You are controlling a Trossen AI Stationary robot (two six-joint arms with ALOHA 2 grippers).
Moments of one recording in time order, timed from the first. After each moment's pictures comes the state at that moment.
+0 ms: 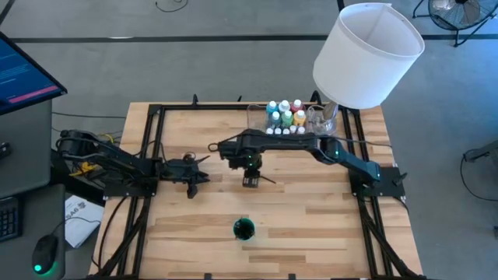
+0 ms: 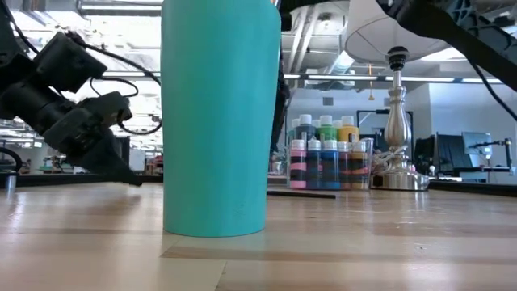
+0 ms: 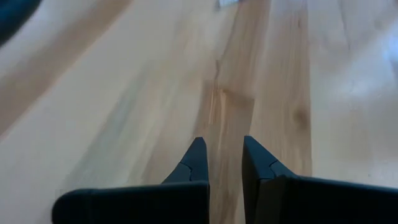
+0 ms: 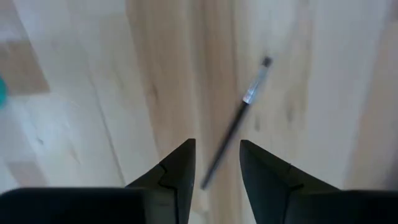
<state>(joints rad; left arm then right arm) 0.00 1.21 0.01 0.60 -0.16 -0.30 -0.07 2.41 2.28 -1.47 -0.08 0.01</state>
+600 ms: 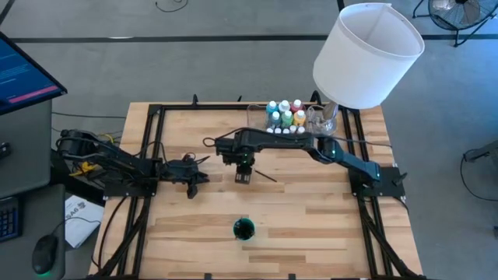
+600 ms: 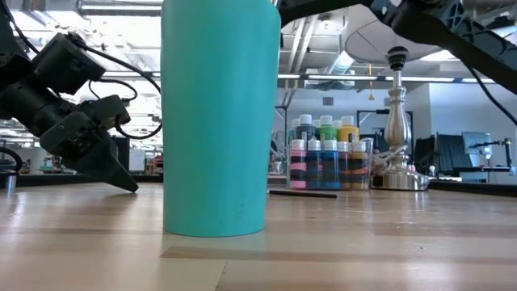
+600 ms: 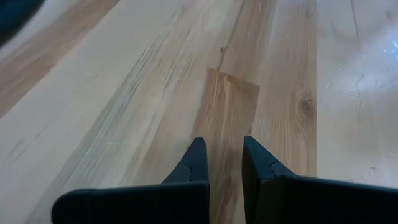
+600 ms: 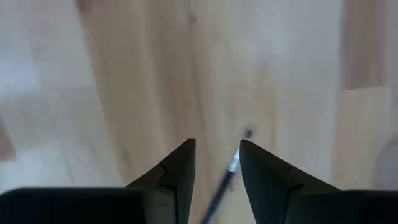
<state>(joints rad) -0.02 1.22 0.01 0.56 -0.18 -0.33 -0.09 2.47 2.28 -1.31 -0.06 0.02</state>
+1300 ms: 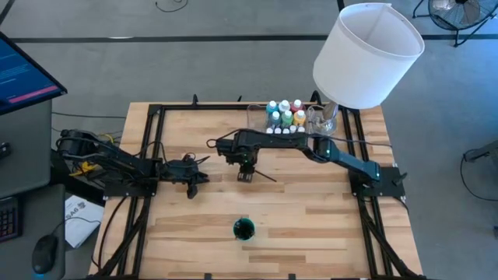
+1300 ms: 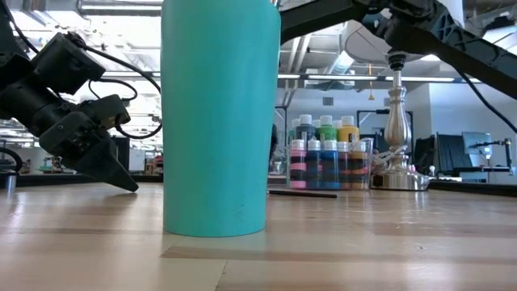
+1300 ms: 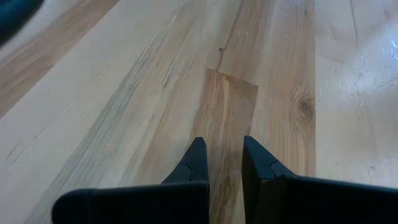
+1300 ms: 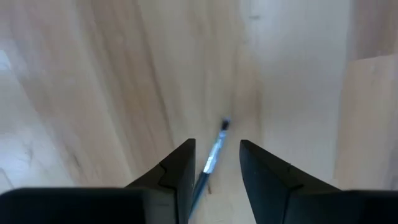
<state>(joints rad) -0.02 1.22 0.01 0.56 -0.17 -0.33 -0.13 2.53 2.28 -1.34 -0.03 0.03</state>
